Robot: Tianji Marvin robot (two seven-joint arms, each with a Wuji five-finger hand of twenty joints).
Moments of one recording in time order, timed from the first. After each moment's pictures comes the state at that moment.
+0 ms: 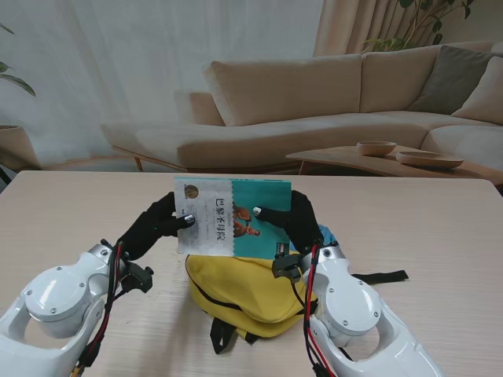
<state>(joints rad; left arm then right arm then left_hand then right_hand) 1.70 -1.10 -1.44 -1.90 -0.21 0.16 -0.26 -1.63 -1.25 1.10 -1.91 0.24 0.03 -0.30 0.65 -0.43 0.65 -0.08 0.18 0.09 0.53 0.43 0.32 0.18 0.31 0.47 0.24 0.35 0.31 0.56 -0.03 0.41 0.72 0.61 0.75 -0.87 1.23 -0.28 1.02 0.06 0.66 0.80 1.13 0.20 0.78 0.59 1.14 0.28 0.91 0.40 0.92 0.38 1.52 0.28</state>
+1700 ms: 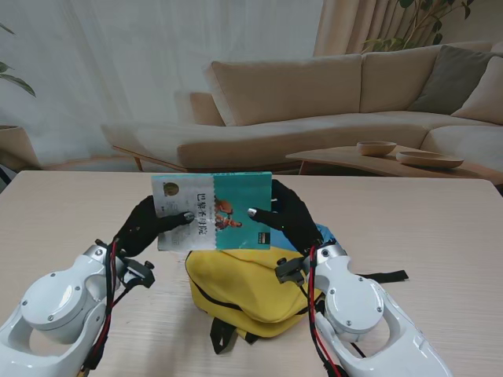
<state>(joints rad) 1.74 -1.14 -1.46 -1.96 -0.30 0.12 -0.17 -1.62 -1.21 1.12 -1.90 0.09 0.06 -0.18 1.12 -0.43 0.44 -0.13 0.54 0.14 0.83 1.09 0.86 0.24 0.68 1.02 0.79 0.48 1.03 0.93 0.48 0.57 1.39 0.94 0.47 -0.74 1.09 -0.14 0.47 0.01 0.58 0.43 0.51 0.16 0.64 0.35 0.58 0.17 0.41 0.29 0.31 0.34 1.09 0.32</state>
